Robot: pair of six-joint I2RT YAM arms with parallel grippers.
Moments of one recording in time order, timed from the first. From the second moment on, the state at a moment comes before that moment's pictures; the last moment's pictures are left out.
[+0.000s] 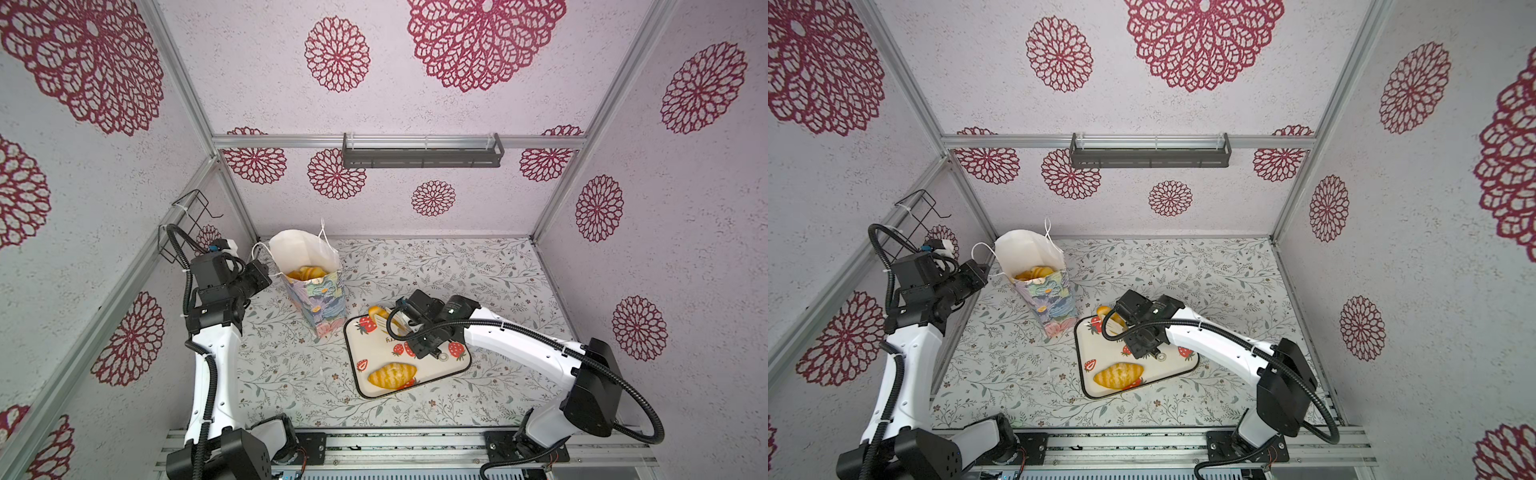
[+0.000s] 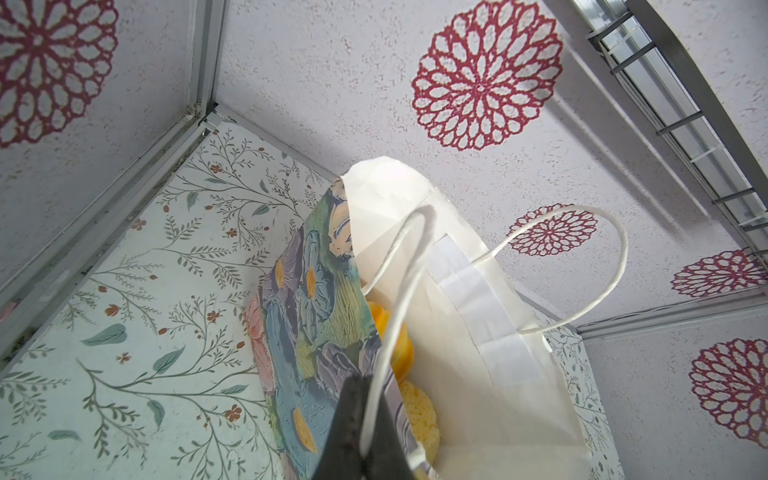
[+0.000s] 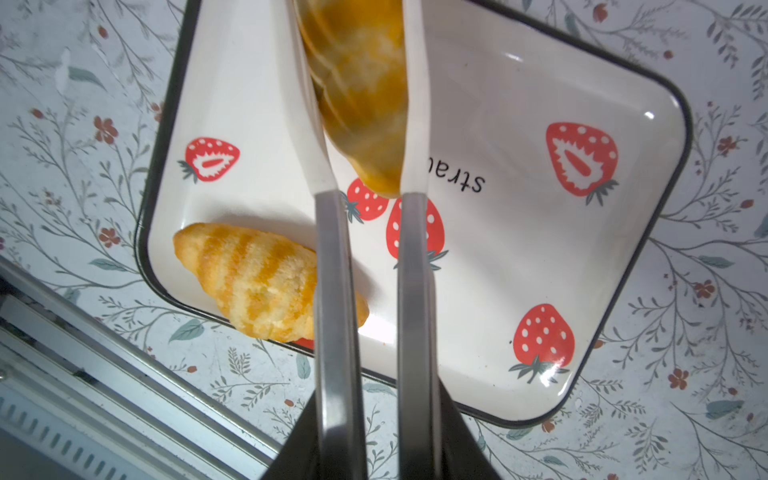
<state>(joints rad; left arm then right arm) 0.33 1.15 1.12 -0.47 0.38 -0.41 0.96 1.56 1.35 -1.00 0.08 0.27</state>
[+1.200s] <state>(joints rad) 0.30 1.16 1.12 -0.42 0.48 -0.41 0.96 1.55 1.63 -0.98 0.11 0.28</state>
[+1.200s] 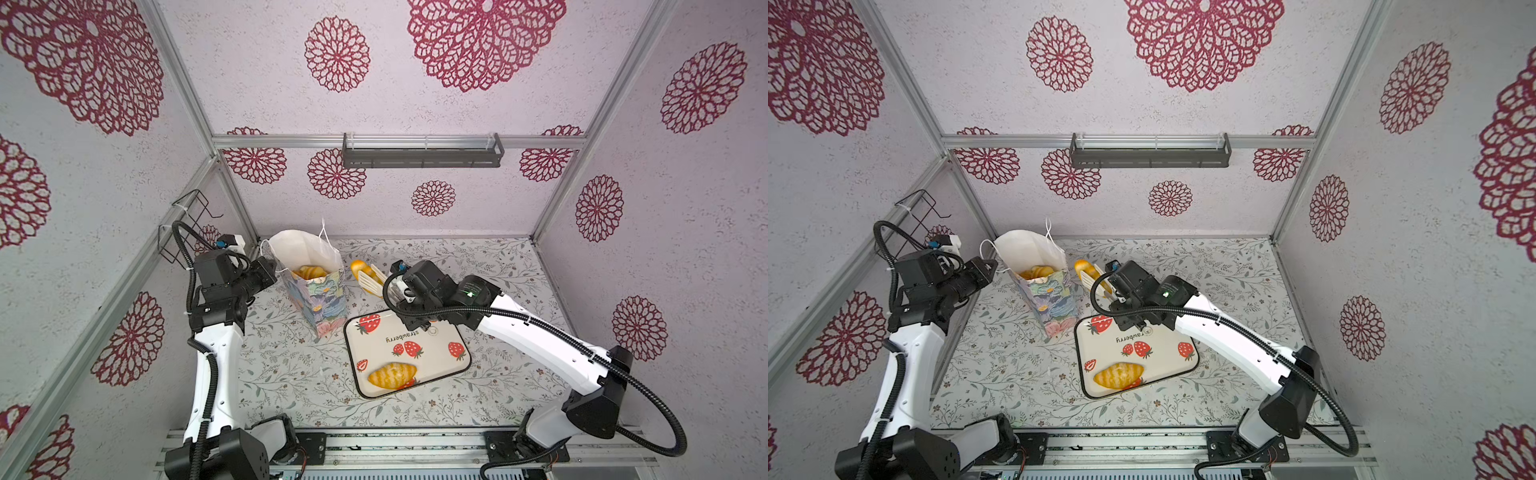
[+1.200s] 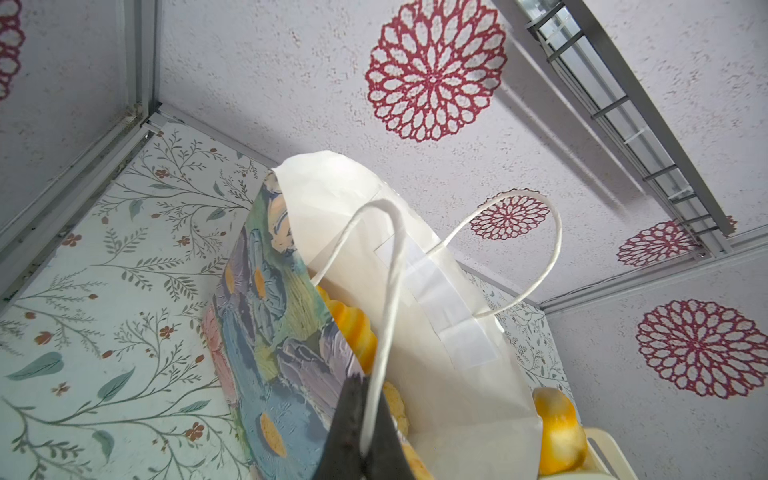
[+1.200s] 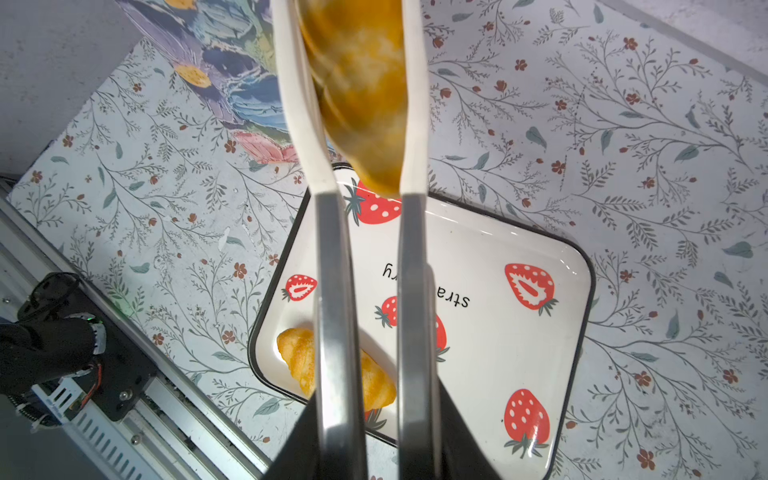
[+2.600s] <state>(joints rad) 0.32 1.19 1.07 -0.20 0.67 -0.56 0.96 1.72 1.97 -0.89 0.00 0.23</state>
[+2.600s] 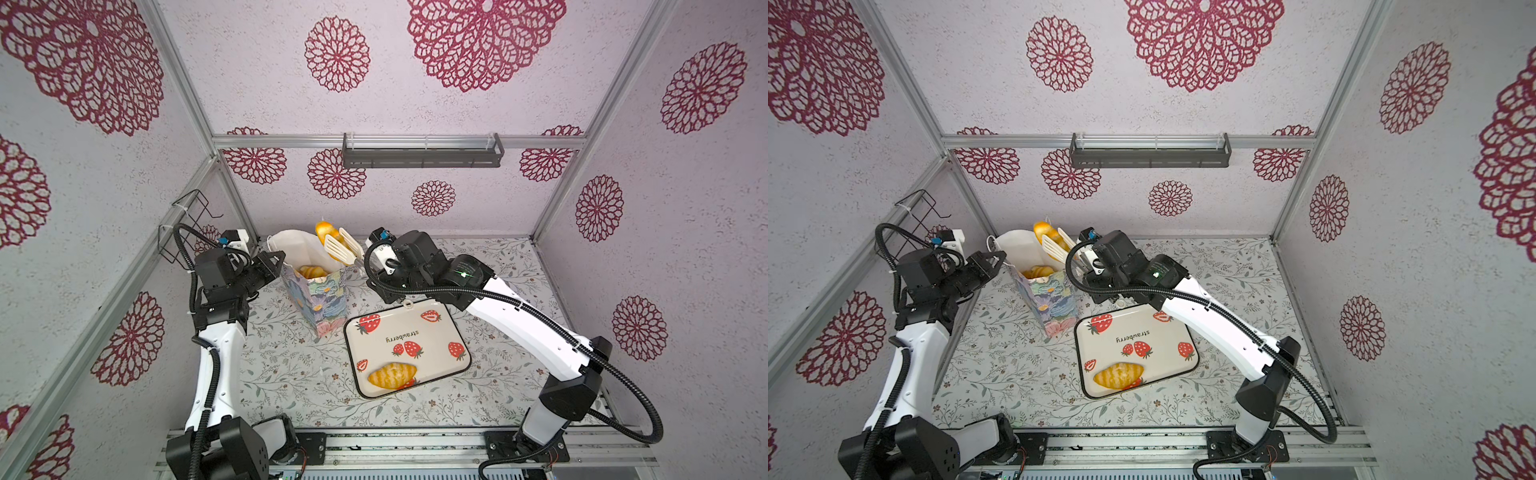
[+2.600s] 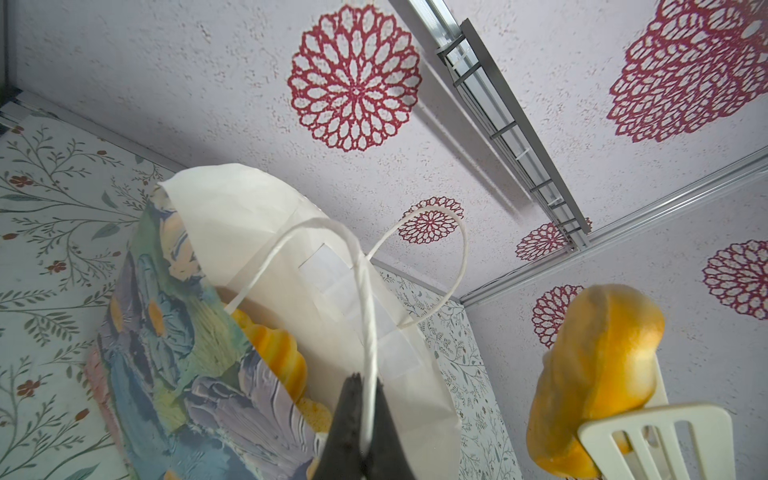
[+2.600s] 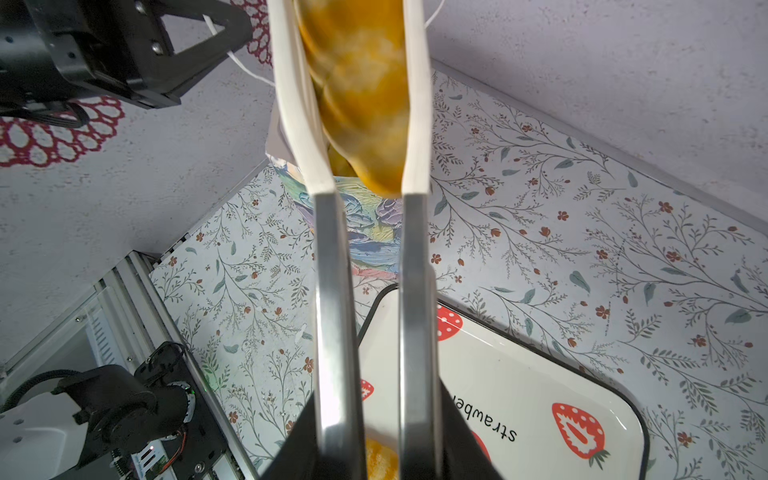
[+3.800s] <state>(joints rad) 0.34 1.19 1.06 -0.19 0.69 -0.57 0.96 1.95 2.16 -0.86 -0.13 0.23</state>
